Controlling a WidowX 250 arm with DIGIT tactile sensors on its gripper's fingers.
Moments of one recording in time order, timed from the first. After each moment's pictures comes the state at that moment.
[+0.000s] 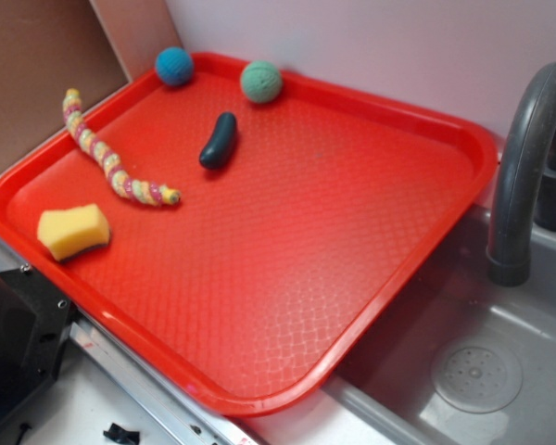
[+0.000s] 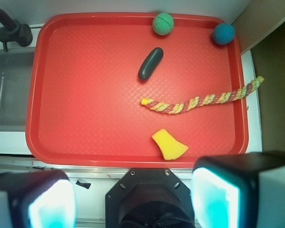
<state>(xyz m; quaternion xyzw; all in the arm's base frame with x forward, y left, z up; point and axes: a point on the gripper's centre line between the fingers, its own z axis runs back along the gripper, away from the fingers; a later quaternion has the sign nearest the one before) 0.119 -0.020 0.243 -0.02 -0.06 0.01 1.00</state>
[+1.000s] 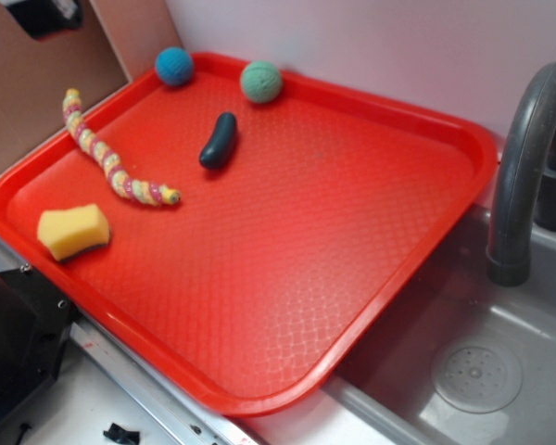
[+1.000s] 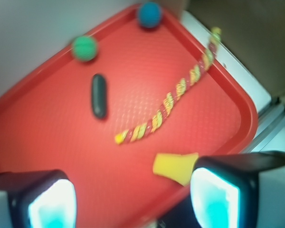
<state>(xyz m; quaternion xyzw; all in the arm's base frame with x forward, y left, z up) 0.163 0.024 0.181 -0.03 -0.11 0.37 0.92</state>
